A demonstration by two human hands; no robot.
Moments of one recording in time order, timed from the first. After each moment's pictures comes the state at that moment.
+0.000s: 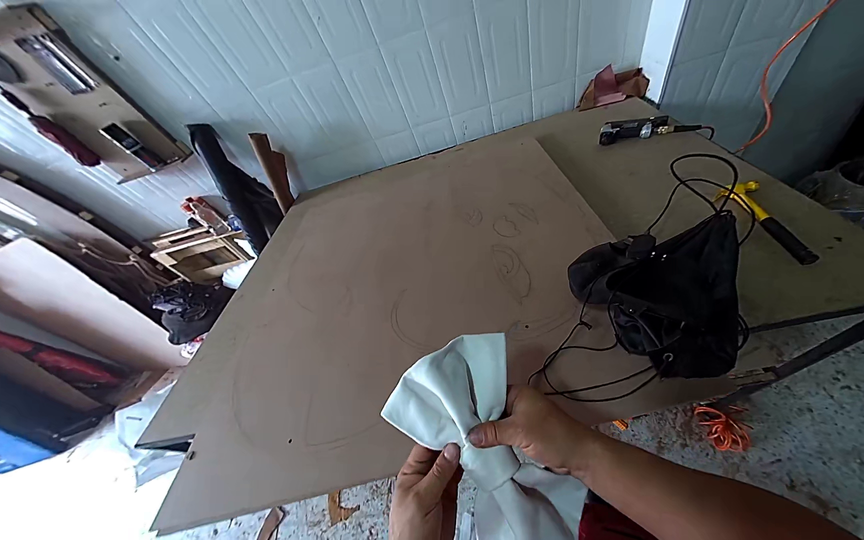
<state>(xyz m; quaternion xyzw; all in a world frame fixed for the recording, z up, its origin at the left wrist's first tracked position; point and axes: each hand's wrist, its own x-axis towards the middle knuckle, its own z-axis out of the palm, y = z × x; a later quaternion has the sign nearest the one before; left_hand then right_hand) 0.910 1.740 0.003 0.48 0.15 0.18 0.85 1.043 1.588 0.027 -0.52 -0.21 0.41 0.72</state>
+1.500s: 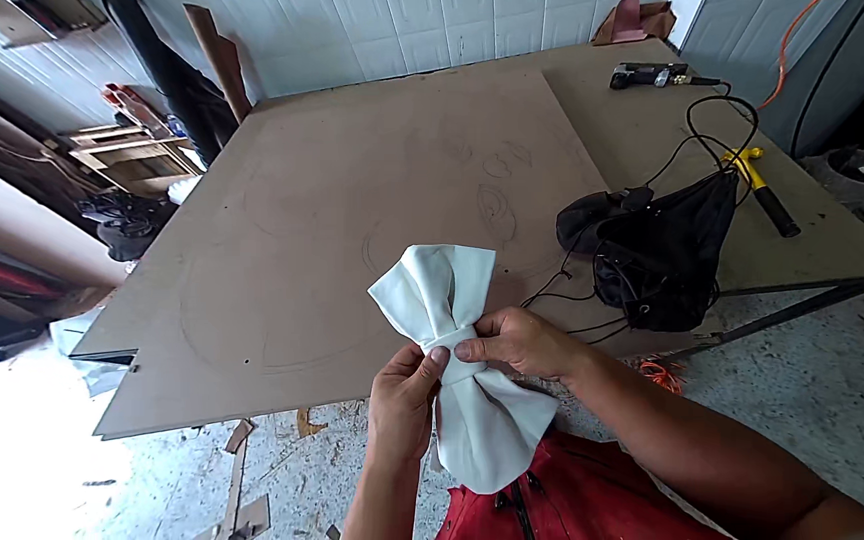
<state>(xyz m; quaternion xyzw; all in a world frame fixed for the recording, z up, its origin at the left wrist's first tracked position) 0.936 1.717 0.016 0.55 0.21 0.17 0.79 1.069 1.564 0.035 -0.61 -0.26 0.43 0.62</state>
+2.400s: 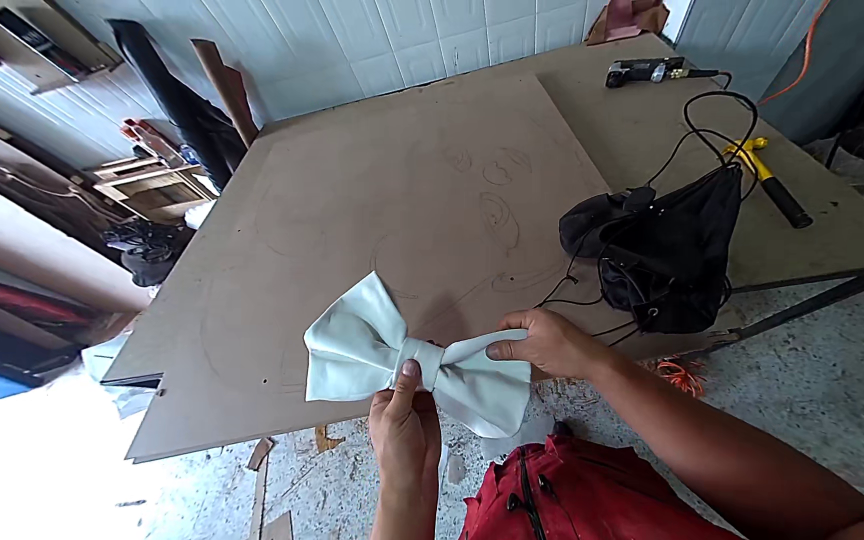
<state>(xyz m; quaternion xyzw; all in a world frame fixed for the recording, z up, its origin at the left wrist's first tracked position) 0.943 1.724 -0.001 0.40 0.23 0.34 0.82 1.093 1.547 0.014 -0.73 -0.27 0.32 0.53</state>
